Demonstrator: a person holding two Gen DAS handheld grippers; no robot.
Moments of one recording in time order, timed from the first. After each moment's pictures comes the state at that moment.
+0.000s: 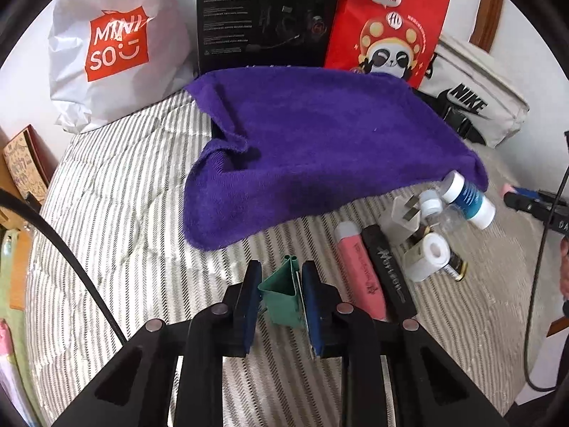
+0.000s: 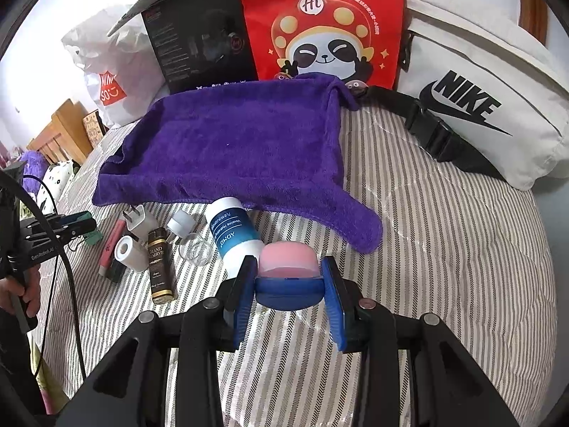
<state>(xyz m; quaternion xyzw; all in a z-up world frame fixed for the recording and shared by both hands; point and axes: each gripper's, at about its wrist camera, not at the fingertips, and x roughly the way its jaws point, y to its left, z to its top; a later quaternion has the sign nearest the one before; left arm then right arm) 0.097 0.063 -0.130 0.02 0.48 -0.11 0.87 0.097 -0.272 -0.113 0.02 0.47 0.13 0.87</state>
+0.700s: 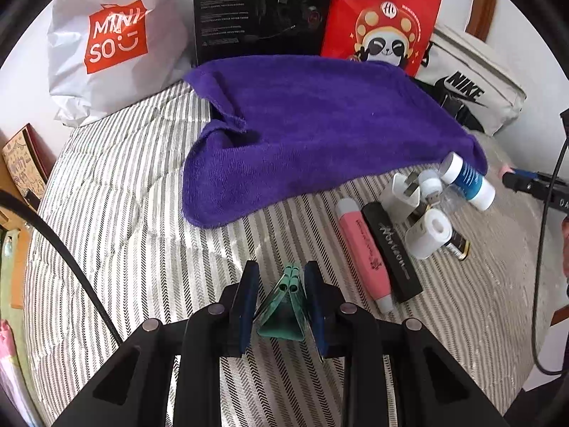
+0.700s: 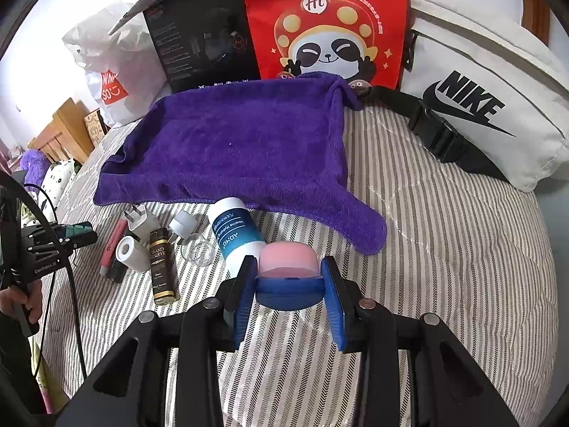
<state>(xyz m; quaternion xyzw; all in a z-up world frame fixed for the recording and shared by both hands) 0.086 0.063 -0.131 0.03 0.48 -0.12 0.87 0.097 -0.269 -0.114 0.02 0.47 0.13 0.87</state>
